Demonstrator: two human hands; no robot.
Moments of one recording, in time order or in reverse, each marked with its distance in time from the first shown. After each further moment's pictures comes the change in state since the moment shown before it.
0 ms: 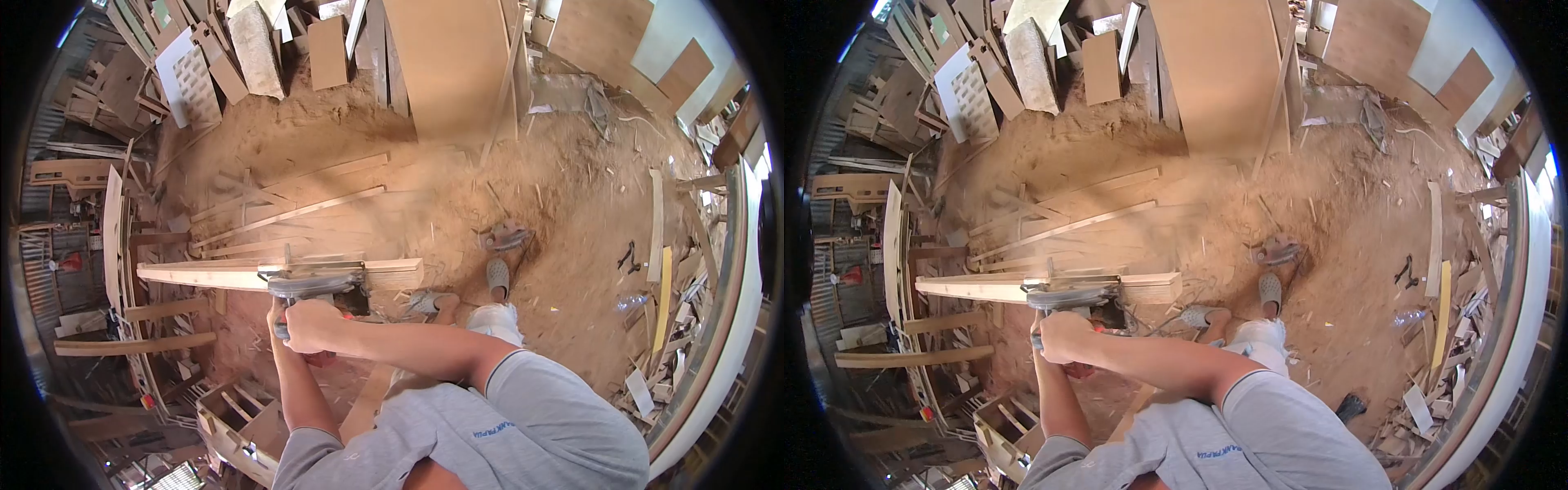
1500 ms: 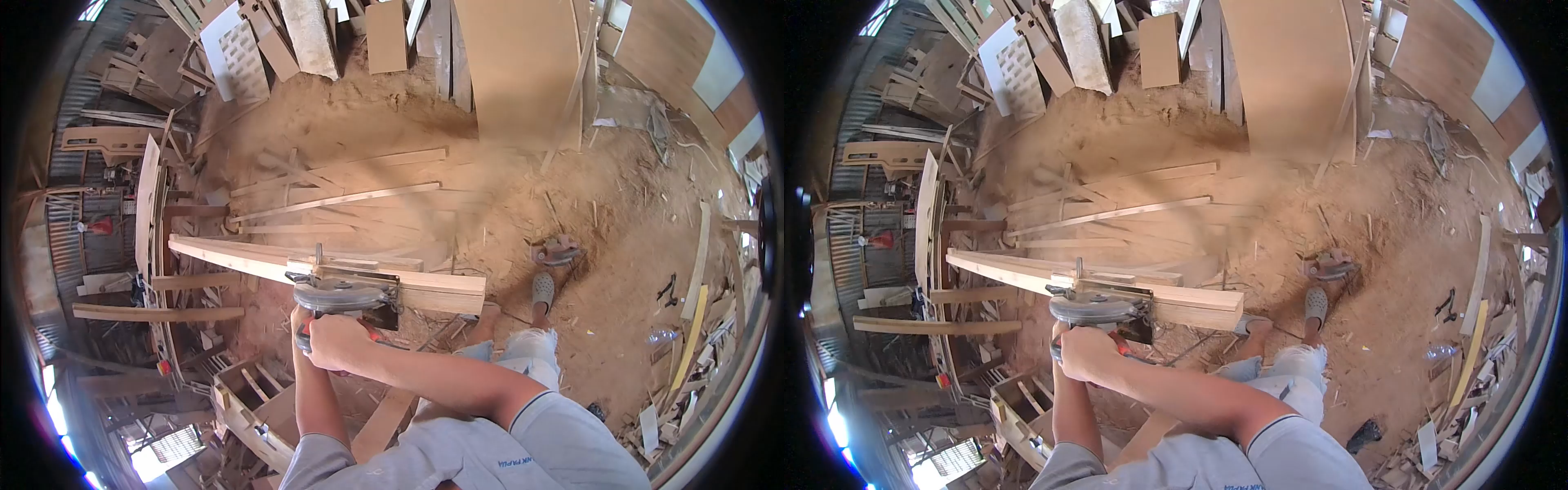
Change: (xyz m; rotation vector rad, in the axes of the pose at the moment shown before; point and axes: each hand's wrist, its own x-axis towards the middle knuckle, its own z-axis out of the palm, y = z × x) left_hand 0.036 -0.001 -0.039 -0.326 0.189 -0.320; right_hand 0.047 -0.004 0.012 0.090 -0.047 -0.015
